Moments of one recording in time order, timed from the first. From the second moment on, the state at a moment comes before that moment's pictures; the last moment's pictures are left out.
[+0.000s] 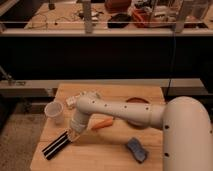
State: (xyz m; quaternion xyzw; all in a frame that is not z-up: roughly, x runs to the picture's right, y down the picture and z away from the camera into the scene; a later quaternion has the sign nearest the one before) arm -0.186 0.243 0.775 -0.26 -0.43 -0.41 0.76
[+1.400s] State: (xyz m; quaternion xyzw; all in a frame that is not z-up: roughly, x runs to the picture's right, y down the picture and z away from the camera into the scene) arm -0.185 0.225 0.802 -0.28 -0.31 -0.40 0.82
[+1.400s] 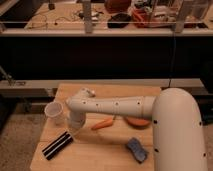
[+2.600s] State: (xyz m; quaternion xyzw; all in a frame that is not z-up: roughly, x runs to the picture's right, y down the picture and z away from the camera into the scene) arm -0.196 0.229 0.817 -0.30 -0.29 -0.39 0.82
